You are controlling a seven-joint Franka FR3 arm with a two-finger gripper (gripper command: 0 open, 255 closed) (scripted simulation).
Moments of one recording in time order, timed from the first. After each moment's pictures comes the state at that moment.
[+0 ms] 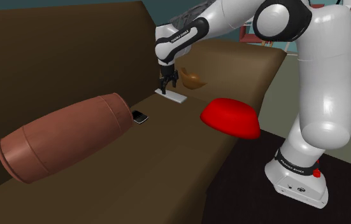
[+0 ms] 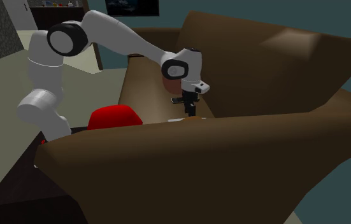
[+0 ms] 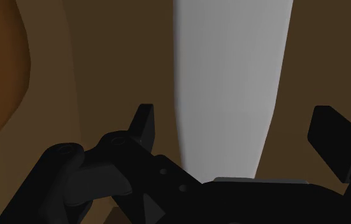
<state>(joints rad) 0.01 0.41 -0.06 -1.70 0.00 2.10 -0.03</state>
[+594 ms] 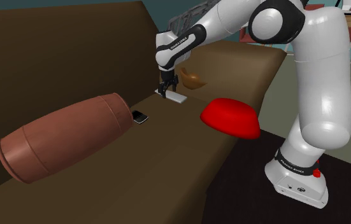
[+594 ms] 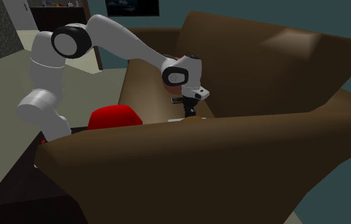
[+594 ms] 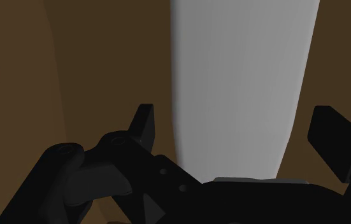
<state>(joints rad) 0.01 0.45 -0.06 -1.72 0.00 2.16 -0.03</state>
